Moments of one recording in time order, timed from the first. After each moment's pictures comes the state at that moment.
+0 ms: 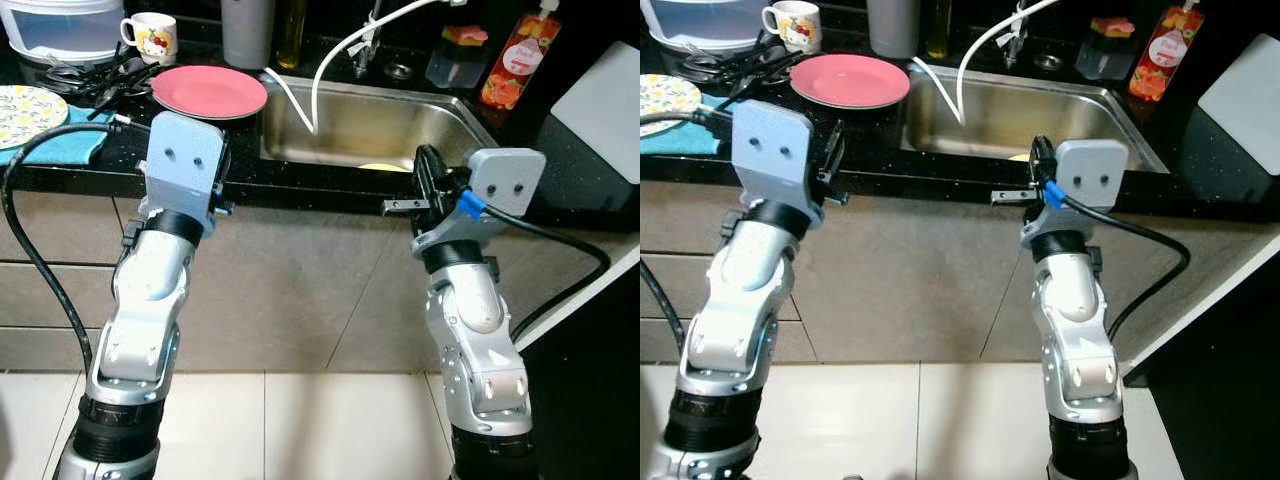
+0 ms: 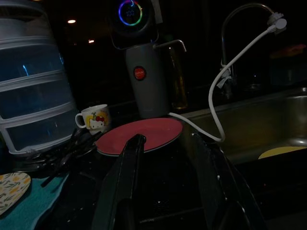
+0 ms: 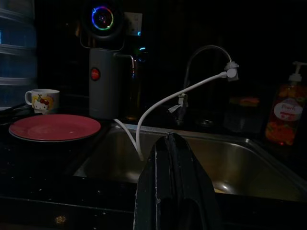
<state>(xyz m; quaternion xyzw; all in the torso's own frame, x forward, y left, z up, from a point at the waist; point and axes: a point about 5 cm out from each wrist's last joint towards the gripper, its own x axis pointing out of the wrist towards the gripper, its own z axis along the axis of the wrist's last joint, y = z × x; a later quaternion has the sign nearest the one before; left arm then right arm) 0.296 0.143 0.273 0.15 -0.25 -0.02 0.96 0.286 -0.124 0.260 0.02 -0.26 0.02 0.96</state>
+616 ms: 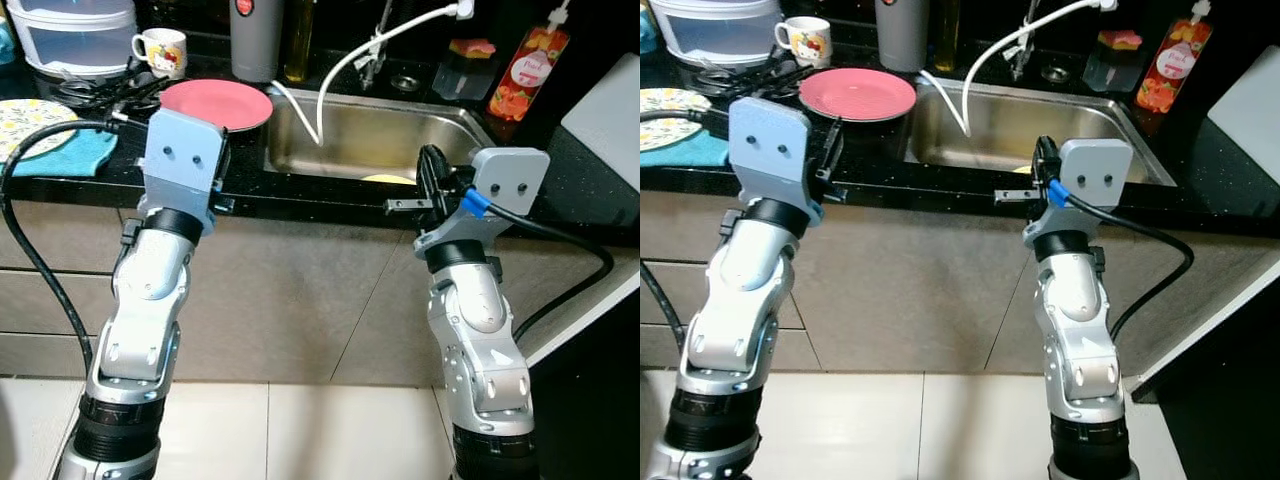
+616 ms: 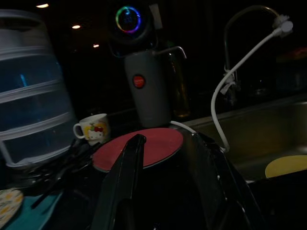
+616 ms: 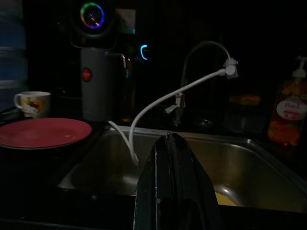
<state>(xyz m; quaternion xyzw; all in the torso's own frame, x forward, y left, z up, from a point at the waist) 0.295 0.143 0.276 0.15 -0.25 -0.02 0.96 0.287 -0.125 0.258 0.02 -0.26 0.01 0.97</state>
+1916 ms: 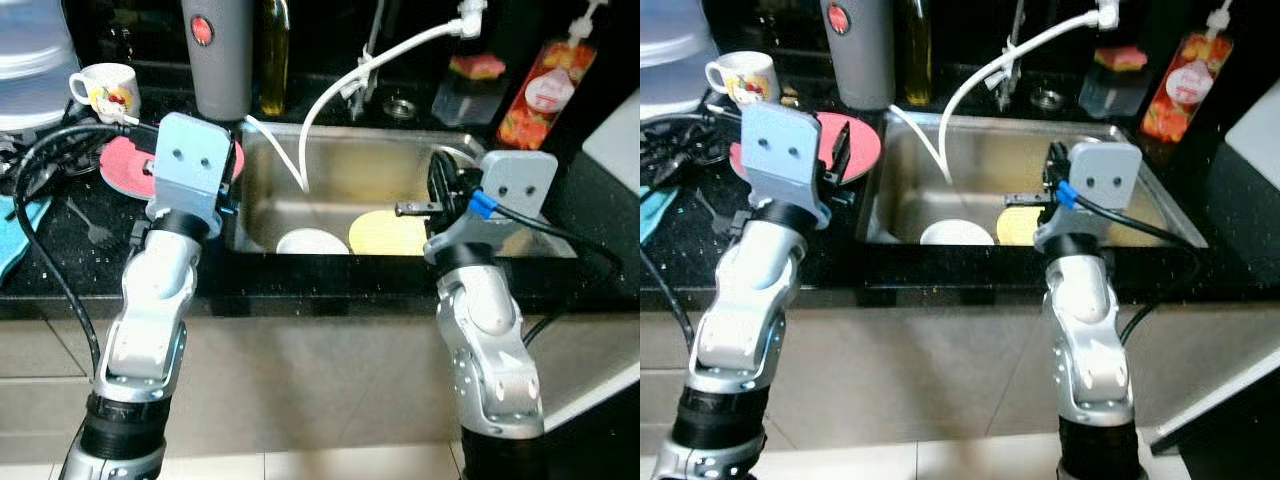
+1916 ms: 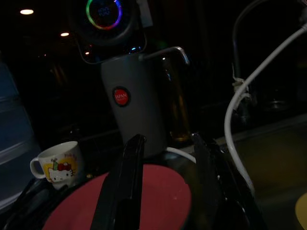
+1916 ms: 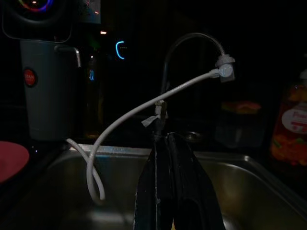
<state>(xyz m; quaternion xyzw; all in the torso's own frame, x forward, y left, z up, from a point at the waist) 0.298 0.141 0.273 0.15 -0.25 -0.02 0.96 0.286 -0.128 0.254 0.02 -0.25 0.01 0.97</state>
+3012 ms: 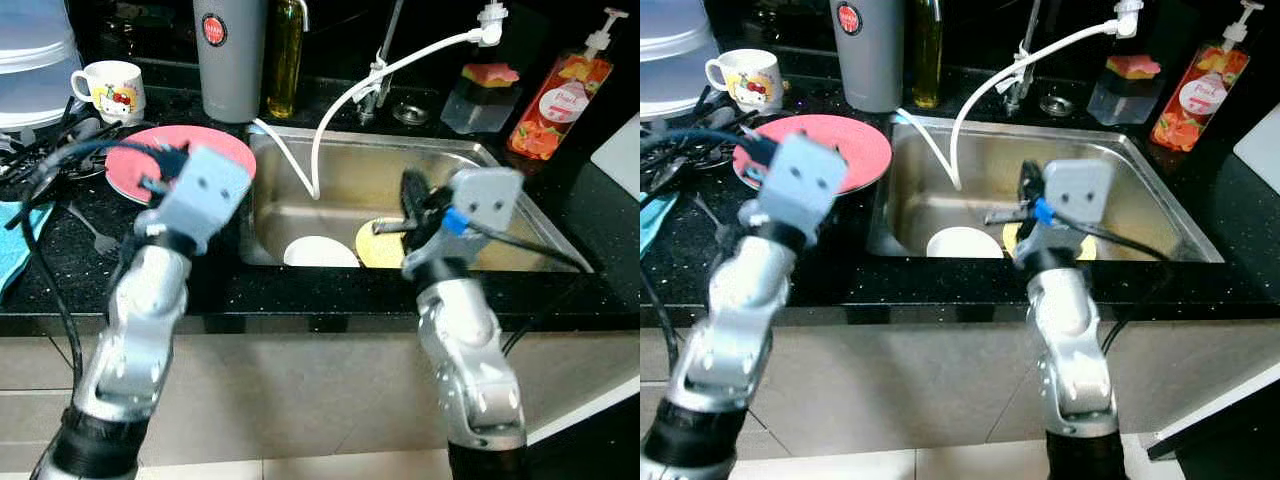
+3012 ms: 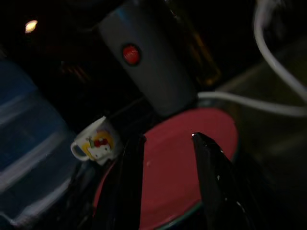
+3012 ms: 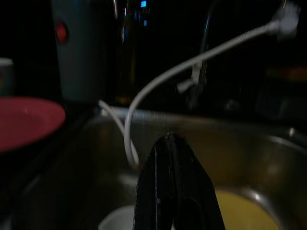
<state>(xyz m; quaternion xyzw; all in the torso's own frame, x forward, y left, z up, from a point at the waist) 0.287 0.152 0.234 0.38 -0.17 0.00 0.91 0.286 -0.115 0.215 0.02 -0.17 0.05 0.98</state>
